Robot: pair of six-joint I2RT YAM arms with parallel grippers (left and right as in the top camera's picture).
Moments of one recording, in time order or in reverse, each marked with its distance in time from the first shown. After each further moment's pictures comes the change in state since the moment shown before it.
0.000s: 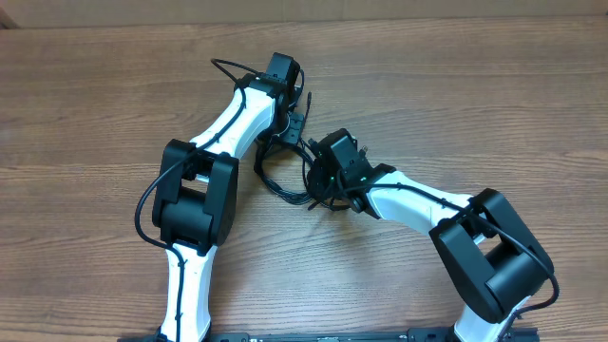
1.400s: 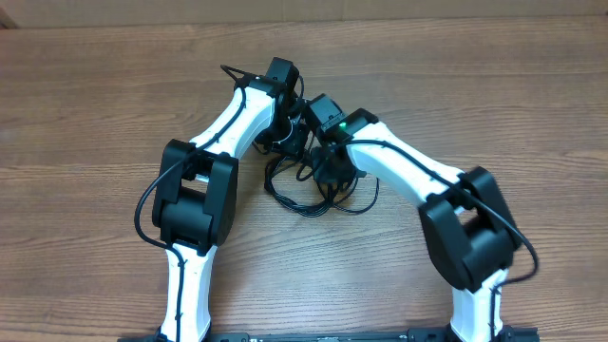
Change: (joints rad) left arm 0.000 -0.002 0.005 -0.104 0.200 0.132; right arm -0.028 0.190 0.497 -0.764 0.082 -0.345
